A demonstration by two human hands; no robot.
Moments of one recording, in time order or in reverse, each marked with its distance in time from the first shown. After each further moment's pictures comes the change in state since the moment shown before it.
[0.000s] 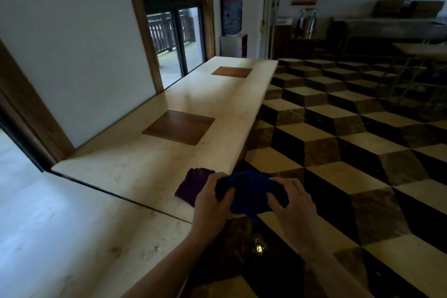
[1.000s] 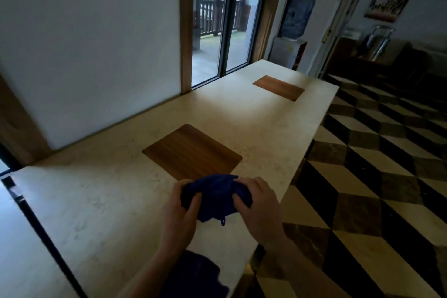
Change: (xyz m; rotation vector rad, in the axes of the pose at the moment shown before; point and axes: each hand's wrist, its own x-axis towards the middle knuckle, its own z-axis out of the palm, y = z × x) left_hand 0.305 -0.162 -0.045 -0.020 0.477 -0.240; right_hand 0.370 -0.025 0.226 0.025 -0.233 -0.386
